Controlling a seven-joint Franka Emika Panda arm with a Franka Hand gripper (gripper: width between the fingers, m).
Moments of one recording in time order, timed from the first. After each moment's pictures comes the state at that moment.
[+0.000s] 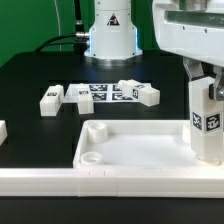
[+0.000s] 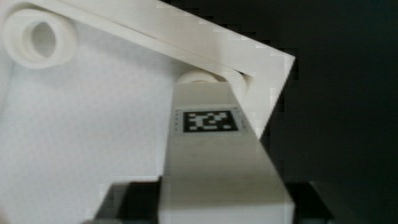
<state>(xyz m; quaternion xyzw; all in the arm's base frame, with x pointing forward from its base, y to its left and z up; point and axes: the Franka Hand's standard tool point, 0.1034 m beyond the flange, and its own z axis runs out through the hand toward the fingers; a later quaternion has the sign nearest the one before) 0.663 0.088 0.126 -0.81 0.58 0.00 0.06</state>
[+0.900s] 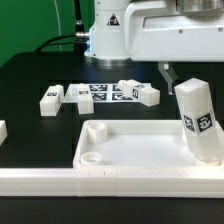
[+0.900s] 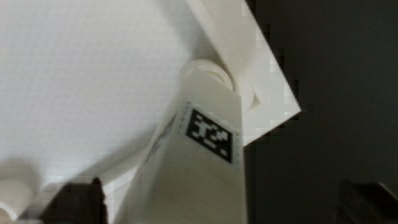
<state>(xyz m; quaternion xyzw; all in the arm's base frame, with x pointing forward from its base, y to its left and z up) 0.664 0.085 0.124 -0.96 0.26 -0.02 0.06</state>
